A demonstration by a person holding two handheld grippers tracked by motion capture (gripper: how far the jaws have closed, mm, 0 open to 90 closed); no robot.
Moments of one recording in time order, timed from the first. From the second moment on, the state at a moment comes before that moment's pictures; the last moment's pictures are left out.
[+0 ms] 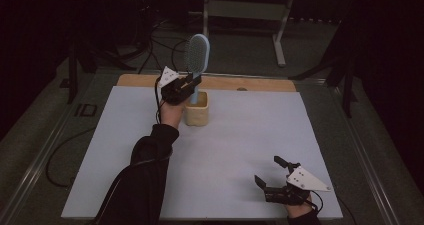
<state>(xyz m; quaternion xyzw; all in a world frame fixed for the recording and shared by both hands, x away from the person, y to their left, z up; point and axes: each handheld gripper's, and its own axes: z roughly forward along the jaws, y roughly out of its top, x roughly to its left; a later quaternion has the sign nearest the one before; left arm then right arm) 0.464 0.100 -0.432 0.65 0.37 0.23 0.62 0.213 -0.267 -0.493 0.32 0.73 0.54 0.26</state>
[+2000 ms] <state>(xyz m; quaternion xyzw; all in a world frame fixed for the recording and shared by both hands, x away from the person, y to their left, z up) 0.451 0.105 -0.415 0.74 0.34 0.15 0.55 0.214 -0.267 -0.494 0.32 0.74 0.54 0.26</state>
